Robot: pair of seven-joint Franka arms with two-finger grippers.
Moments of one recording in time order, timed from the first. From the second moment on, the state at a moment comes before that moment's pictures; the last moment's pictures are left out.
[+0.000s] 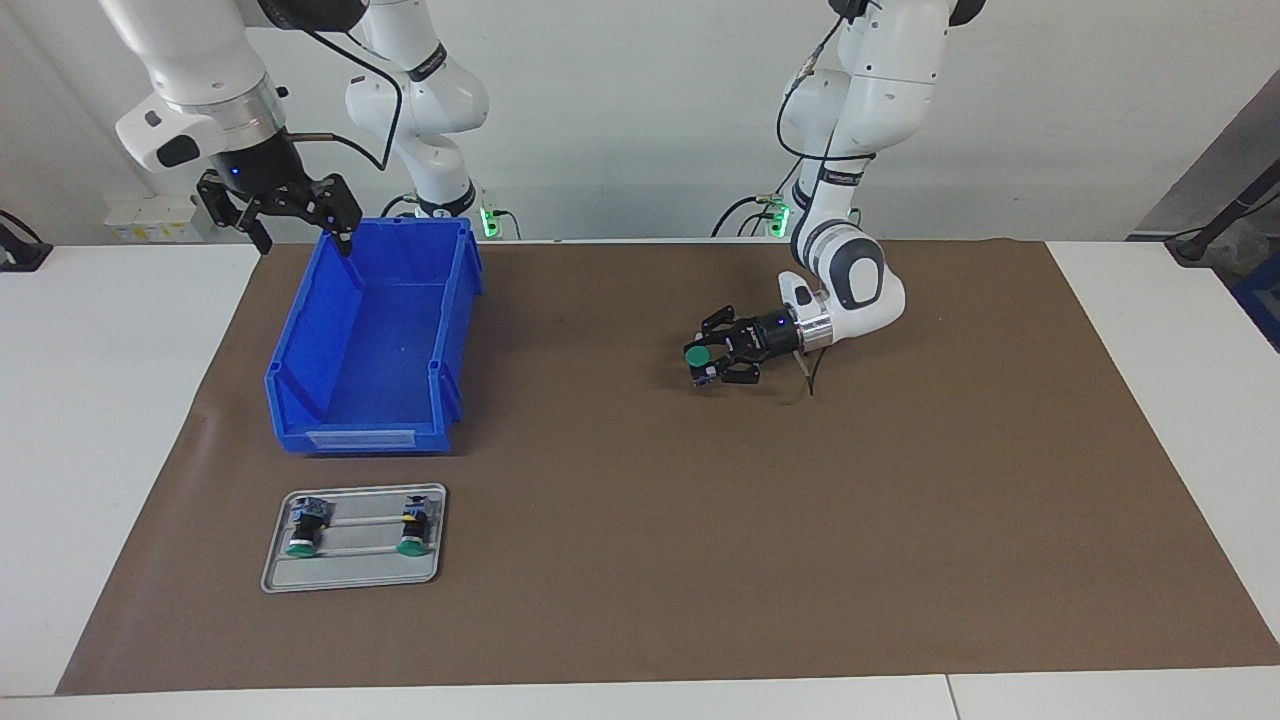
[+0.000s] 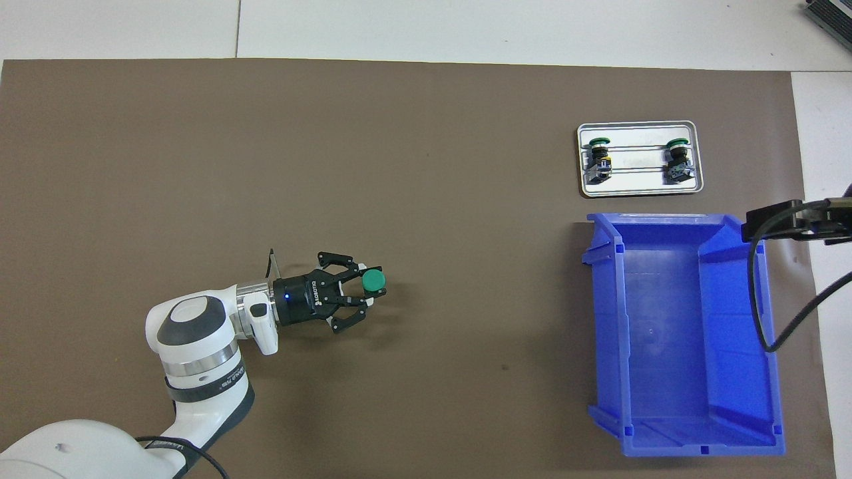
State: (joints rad) left arm -0.35 0.28 0.05 -2.42 -1.95 1.86 2.62; right arm 0.03 -0.07 -0.02 -1.61 -0.03 1.53 0.06
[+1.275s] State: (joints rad) left arm -0.36 0.32 0.06 -2.40 -1.97 1.80 2.57; right arm 0.03 -0.07 -0.02 -1.61 -0.03 1.53 0.06
